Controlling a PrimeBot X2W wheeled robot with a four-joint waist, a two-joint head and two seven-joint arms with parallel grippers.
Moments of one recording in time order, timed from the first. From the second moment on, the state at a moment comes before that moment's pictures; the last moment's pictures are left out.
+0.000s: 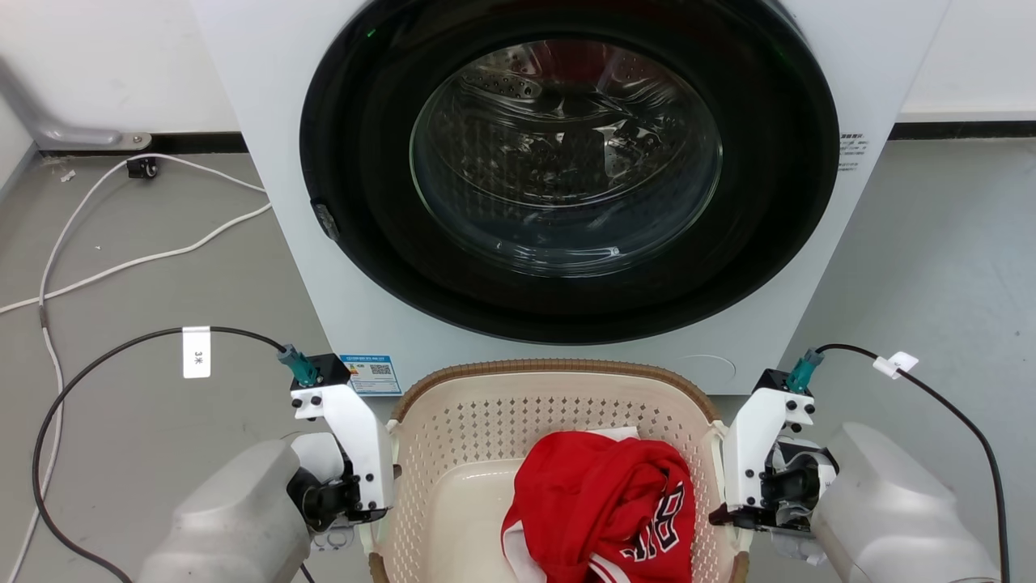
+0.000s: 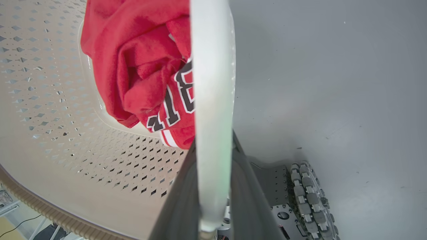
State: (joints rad) left arm -0.75 0.29 -1.10 1.07 -1.39 -0.12 0.40; right arm -0.74 -0.07 0.40 1.29 0.75 0.12 0.76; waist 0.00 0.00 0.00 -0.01
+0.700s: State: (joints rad) left arm -0.74 0.28 -1.11 1.07 -1.41 -0.12 0.39; right arm -0.73 -0.07 0.40 1.30 0.75 0.12 0.76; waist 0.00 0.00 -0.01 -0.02
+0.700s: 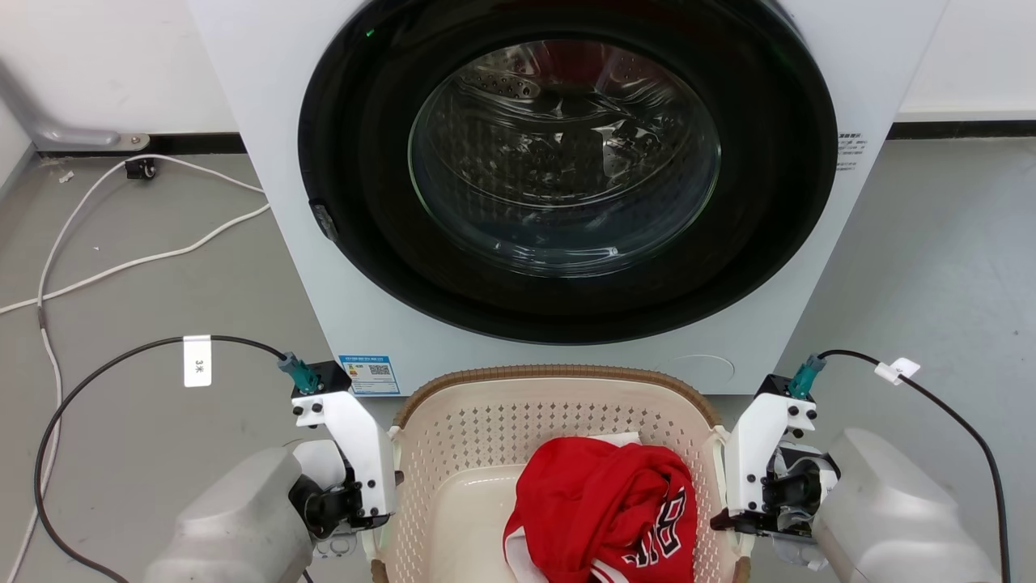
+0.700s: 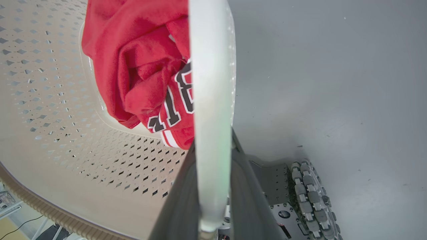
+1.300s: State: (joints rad) left arm -0.73 0.28 -1.12 1.07 -1.43 -0.12 0.39; right arm -0.72 -0.07 0.40 1.30 0.75 0.12 0.75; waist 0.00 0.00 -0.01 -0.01
